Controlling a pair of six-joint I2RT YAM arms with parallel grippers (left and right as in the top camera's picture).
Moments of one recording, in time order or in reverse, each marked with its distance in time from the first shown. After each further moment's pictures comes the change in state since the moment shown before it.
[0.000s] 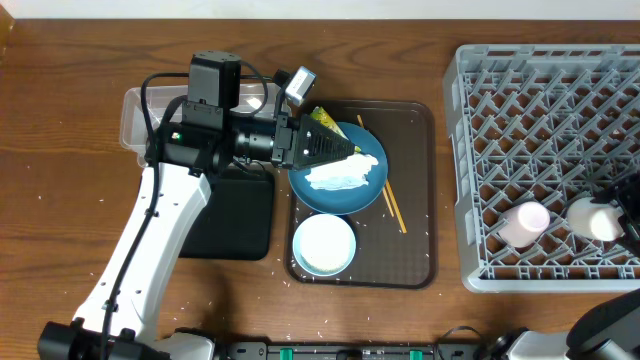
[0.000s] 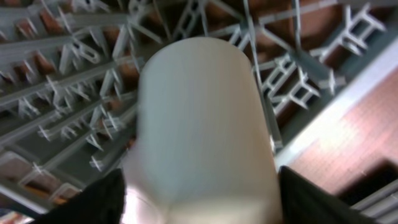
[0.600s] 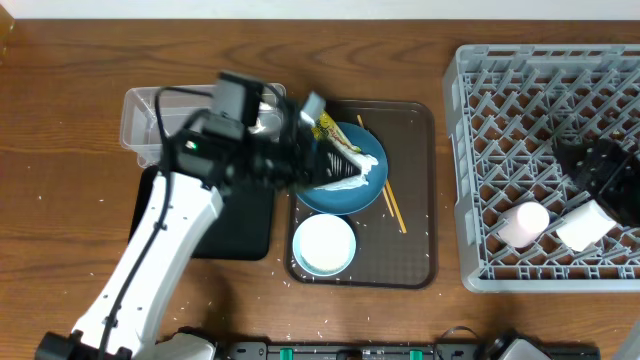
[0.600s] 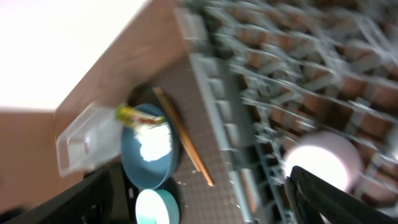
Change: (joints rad) left arm -0.129 -0.038 -0.001 -0.345 -0.546 0.028; right arm 0.136 -0.361 0.008 0.005 -0.562 -0.280
